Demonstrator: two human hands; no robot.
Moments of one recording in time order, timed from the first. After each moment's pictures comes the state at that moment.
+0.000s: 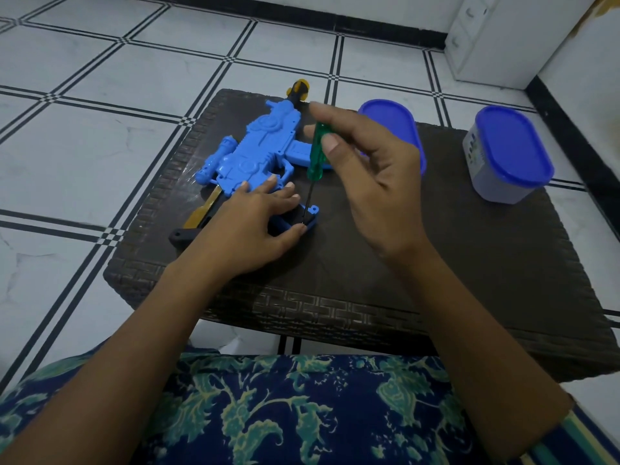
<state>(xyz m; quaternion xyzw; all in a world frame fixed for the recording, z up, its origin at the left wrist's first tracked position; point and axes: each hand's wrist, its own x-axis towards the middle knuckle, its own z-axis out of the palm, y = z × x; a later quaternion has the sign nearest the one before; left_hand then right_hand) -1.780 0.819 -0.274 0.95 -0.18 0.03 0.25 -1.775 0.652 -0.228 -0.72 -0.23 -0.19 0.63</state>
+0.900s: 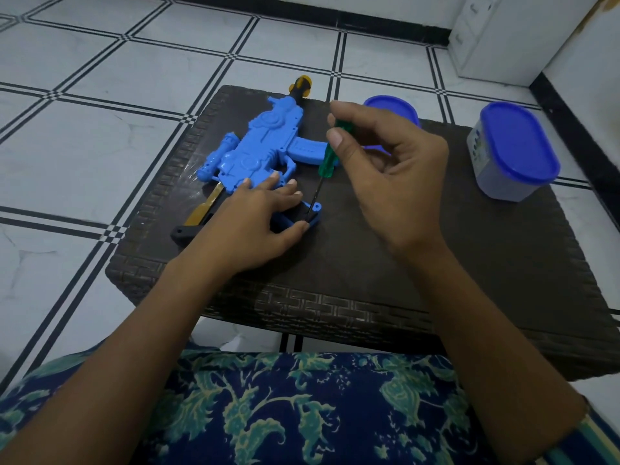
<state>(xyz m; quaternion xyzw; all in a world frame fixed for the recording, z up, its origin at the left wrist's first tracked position) -1.781 0.819 -0.269 0.95 -0.18 0.02 0.25 -1.775 0.648 -0.226 -0.74 -0.17 -0.28 0.59</state>
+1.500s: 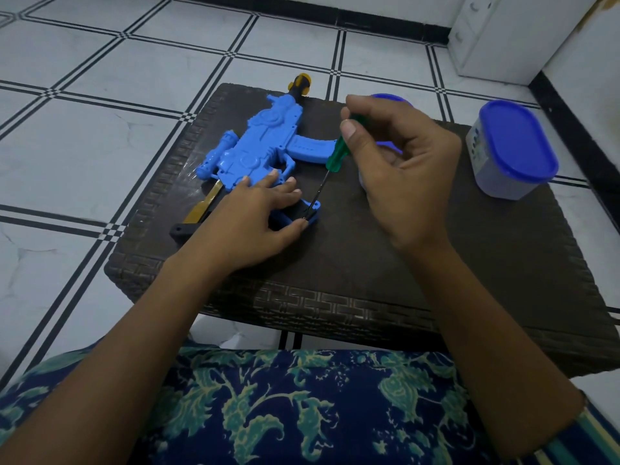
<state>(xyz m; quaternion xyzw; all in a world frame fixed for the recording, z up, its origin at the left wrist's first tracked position) -1.781 0.819 -0.268 0.95 -0.18 0.01 0.25 -1.775 0.644 -0.223 -0.72 -0.15 -0.29 0.62</state>
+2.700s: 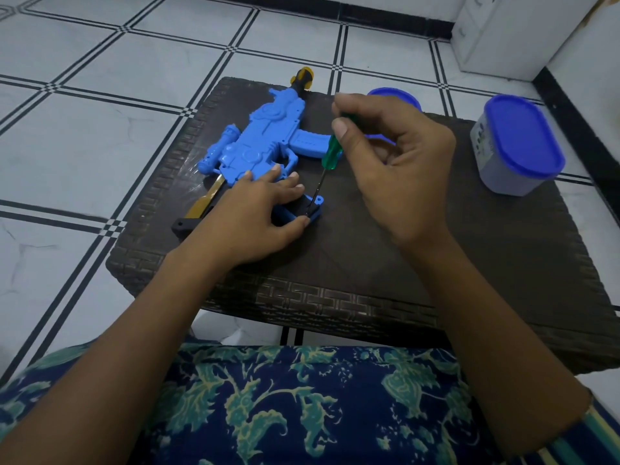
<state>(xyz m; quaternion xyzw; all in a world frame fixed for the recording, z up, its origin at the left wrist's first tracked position) -1.781 0.819 -0.268 0.95 -0.18 0.01 0.24 -1.772 0.646 -0.228 -0.75 -0.19 -0.30 0.57</state>
